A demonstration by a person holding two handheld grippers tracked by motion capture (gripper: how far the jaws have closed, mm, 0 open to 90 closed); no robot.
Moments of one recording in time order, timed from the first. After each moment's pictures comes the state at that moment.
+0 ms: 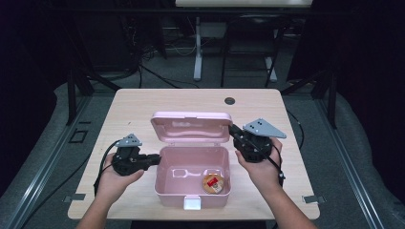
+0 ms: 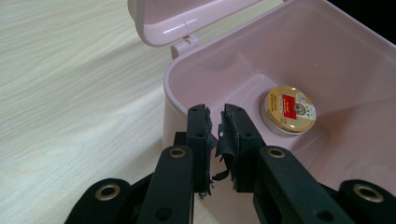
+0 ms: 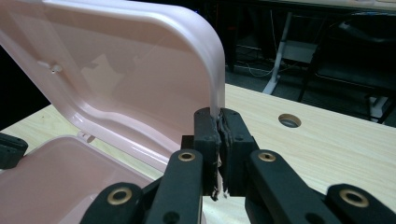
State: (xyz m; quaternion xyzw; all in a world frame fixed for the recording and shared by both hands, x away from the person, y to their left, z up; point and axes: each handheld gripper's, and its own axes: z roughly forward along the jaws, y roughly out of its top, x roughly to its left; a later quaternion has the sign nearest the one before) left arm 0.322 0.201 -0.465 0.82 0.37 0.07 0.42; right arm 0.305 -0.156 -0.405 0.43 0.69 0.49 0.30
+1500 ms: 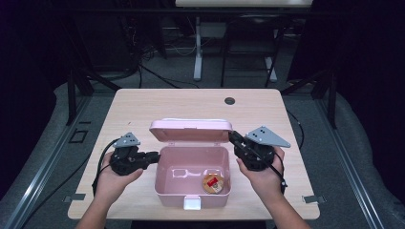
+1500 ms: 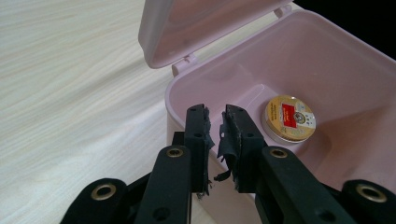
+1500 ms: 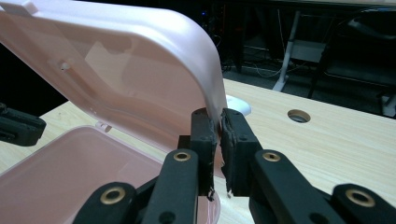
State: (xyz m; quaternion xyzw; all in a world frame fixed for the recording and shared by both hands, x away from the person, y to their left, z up) left arm 0.316 0.201 -0.453 0.82 0.36 0.10 0.43; right arm 0.287 -0.159 -0.411 0.43 0.69 0.51 0.29
